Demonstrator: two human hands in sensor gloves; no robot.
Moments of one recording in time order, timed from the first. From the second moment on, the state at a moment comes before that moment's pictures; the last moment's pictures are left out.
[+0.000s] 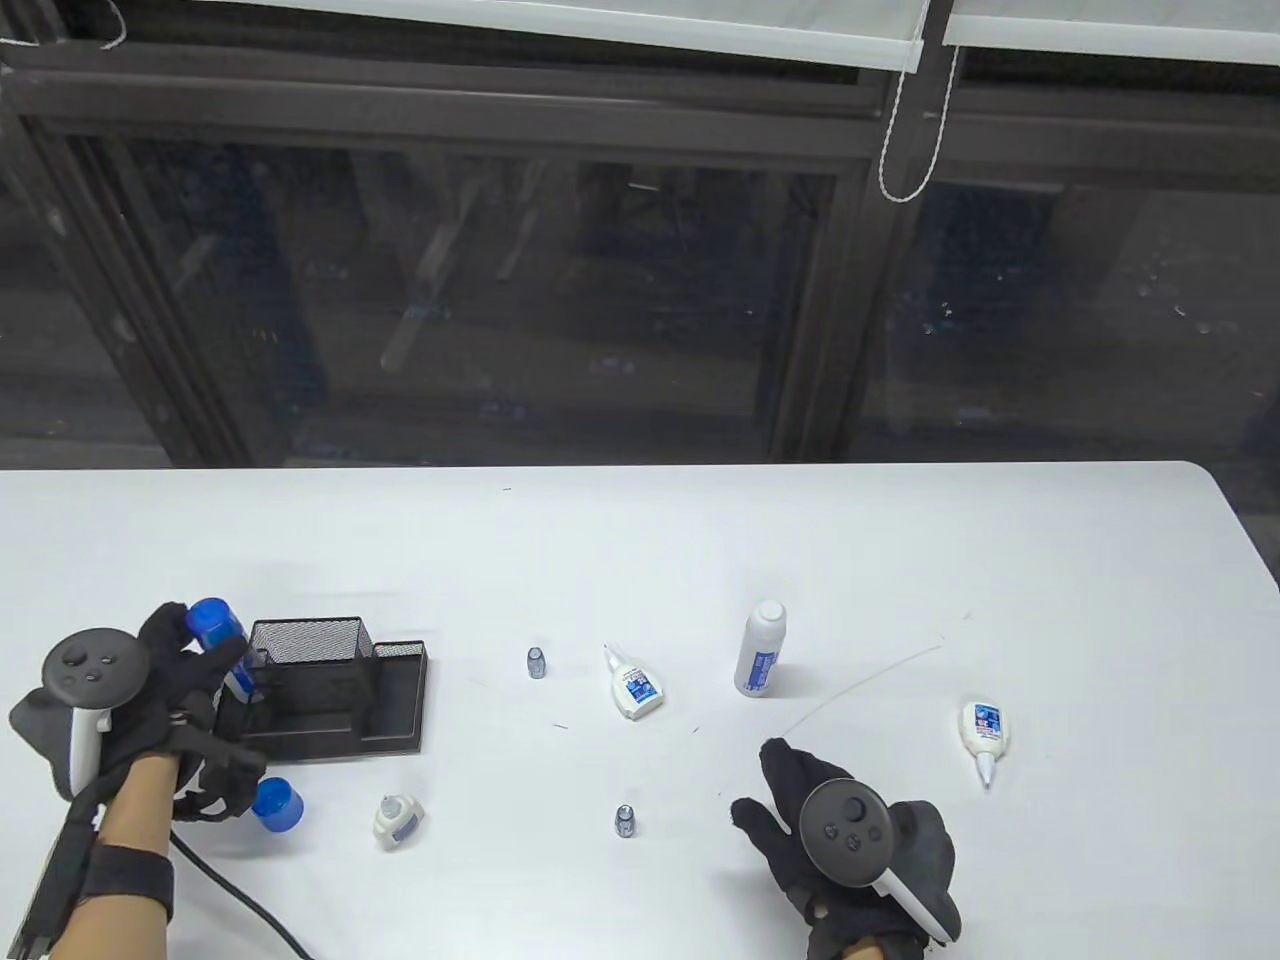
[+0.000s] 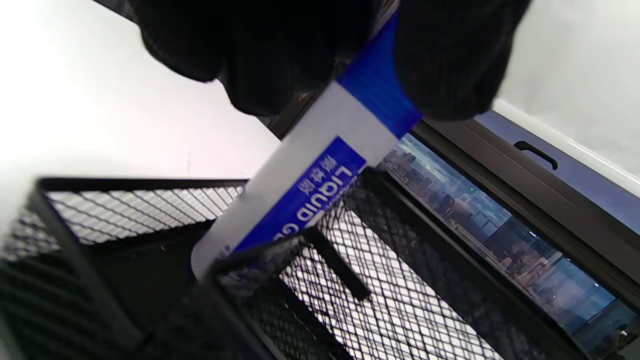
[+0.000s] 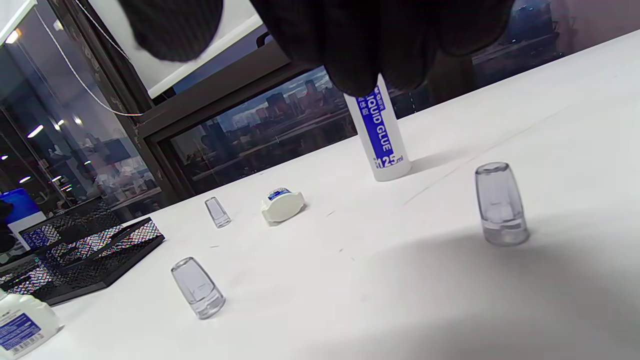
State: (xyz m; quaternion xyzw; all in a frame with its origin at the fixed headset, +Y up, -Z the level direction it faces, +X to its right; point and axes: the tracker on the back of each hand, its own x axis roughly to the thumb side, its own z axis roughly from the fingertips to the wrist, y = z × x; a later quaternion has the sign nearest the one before) left_hand -0.438 -0.697 -0.340 0.07 0.25 0.33 0.91; right_hand 0.153 -0.694 -0.256 0.08 0.02 0.97 0.21
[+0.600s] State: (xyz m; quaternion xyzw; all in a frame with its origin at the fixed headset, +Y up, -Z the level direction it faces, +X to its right) left_hand -0.255 -0.576 -0.255 0.18 -0.09 0.22 0.96; right_hand 0.148 -0.692 -0.250 0.10 -0.04 0.96 0.25
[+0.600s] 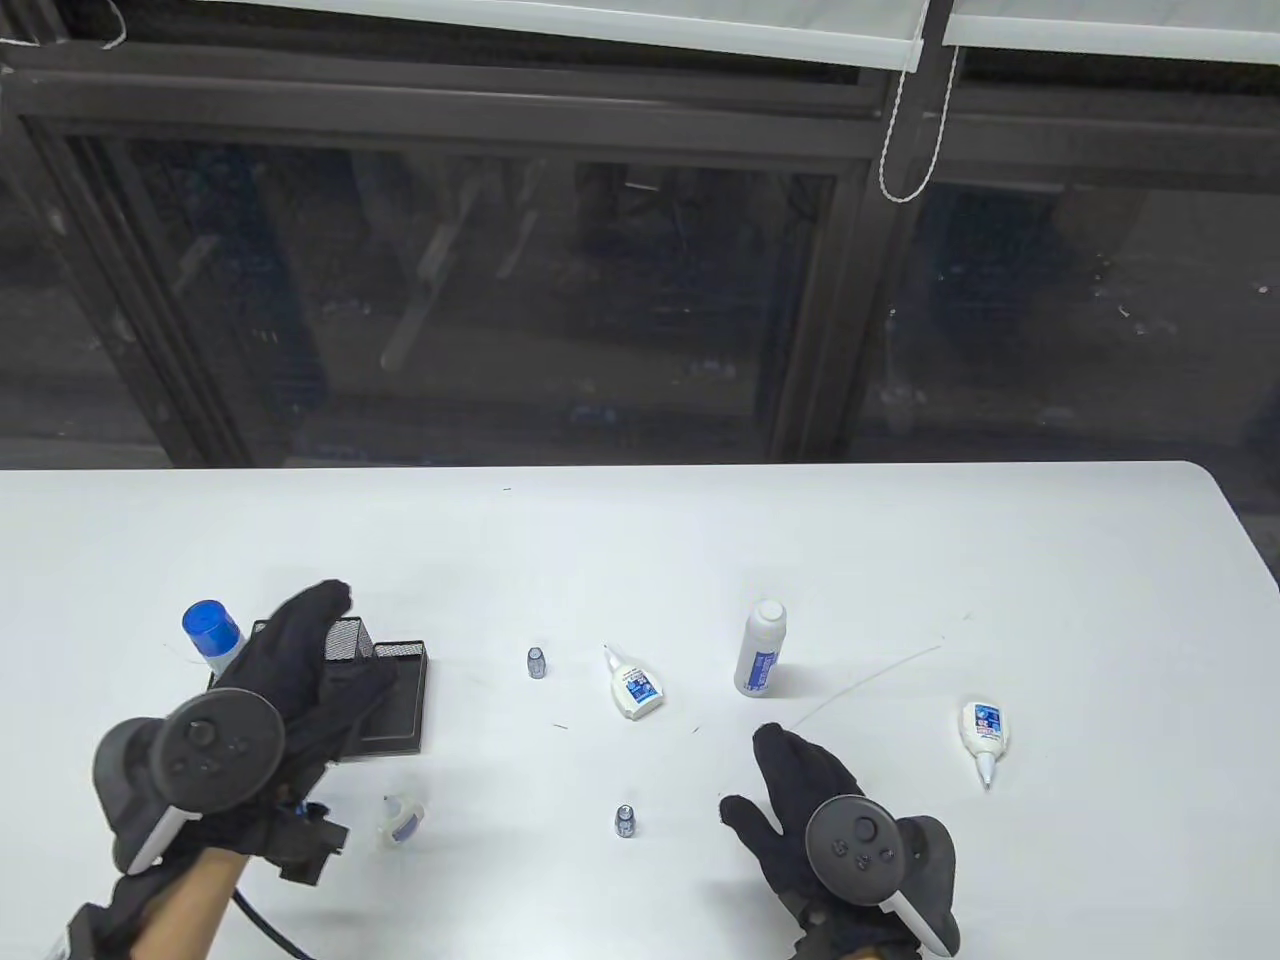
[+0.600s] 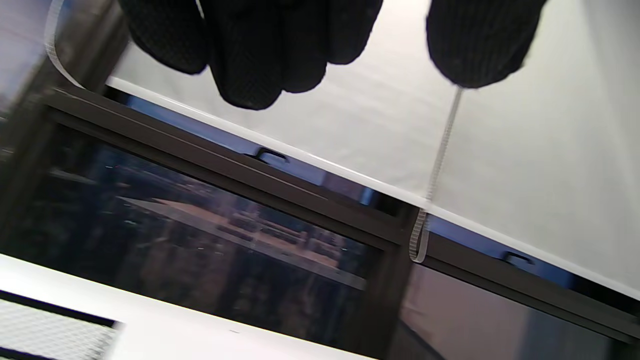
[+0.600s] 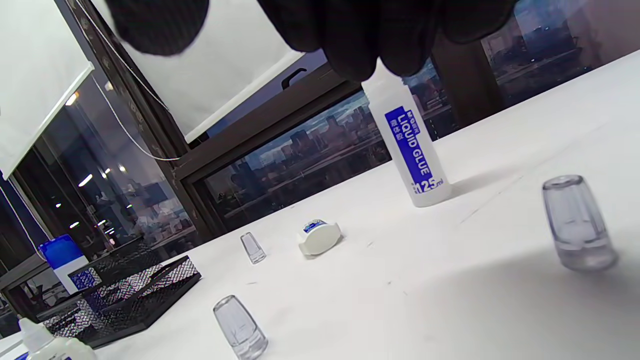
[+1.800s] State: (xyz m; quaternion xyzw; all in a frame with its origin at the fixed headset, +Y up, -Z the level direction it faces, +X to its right) left_hand -0.202 -0.715 -0.241 0.07 -0.11 0.31 0.94; right_hand 0.142 -0.640 -0.309 0.01 -0.02 0.97 0.23
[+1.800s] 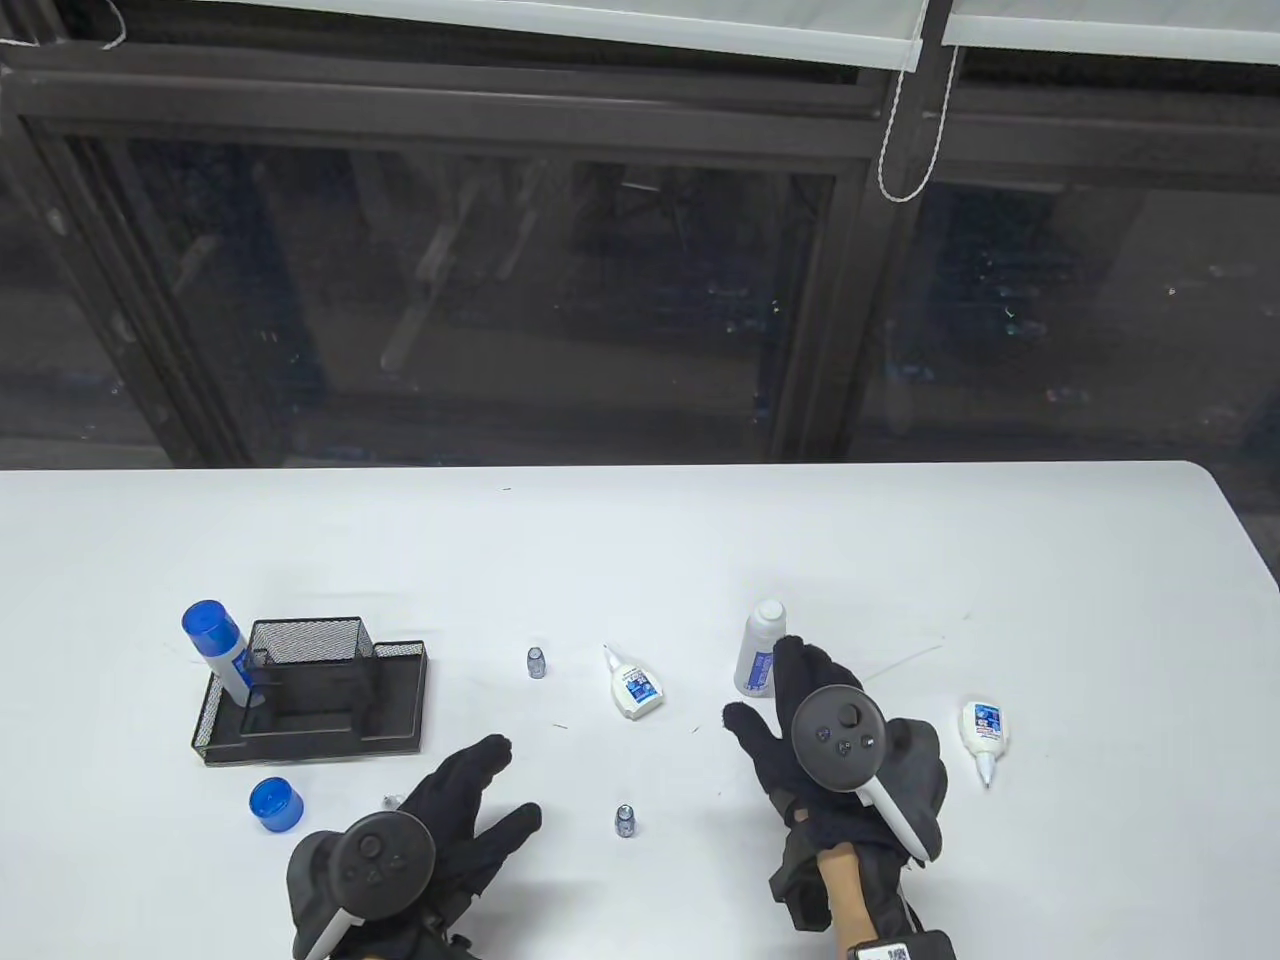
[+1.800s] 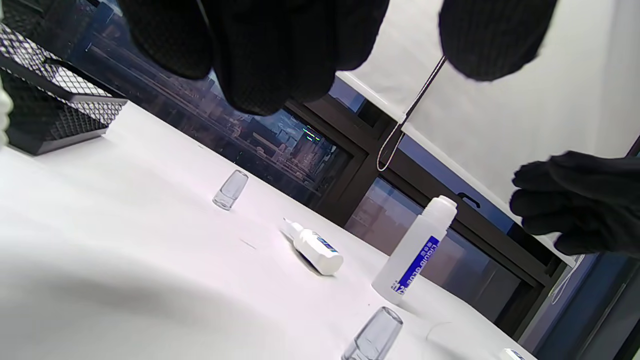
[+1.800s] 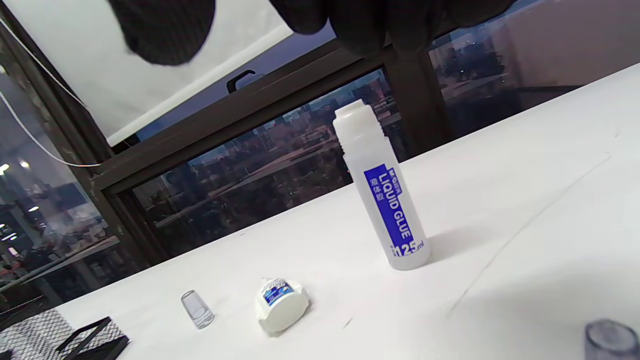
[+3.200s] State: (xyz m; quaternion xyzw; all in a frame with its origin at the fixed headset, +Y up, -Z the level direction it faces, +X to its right) left_hand -0.199 -0.710 -0.241 0.07 -0.13 0.32 0.93; right_hand 0.104 -0.620 -0.319 0.09 -0.12 0.97 0.20
